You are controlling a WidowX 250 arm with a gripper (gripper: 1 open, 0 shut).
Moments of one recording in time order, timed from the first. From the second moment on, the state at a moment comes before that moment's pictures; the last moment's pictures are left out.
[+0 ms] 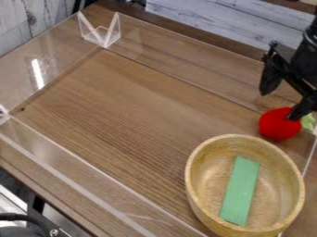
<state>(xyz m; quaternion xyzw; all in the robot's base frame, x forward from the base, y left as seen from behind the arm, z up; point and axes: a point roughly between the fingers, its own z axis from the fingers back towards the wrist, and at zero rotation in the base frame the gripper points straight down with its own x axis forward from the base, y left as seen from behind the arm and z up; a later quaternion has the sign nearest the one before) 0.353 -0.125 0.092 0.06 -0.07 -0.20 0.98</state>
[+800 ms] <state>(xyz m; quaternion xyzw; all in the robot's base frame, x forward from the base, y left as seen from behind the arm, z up) 0.346 -0.138 0.050 0.05 -0.03 -0.21 0.98</state>
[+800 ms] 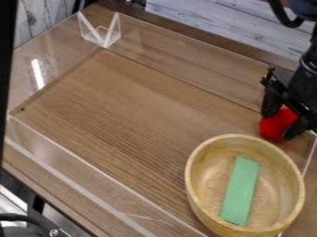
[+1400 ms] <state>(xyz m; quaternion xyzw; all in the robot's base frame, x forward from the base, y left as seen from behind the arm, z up) 0.351 -0.111 0.133 0.06 -0.12 -0.21 0.97</state>
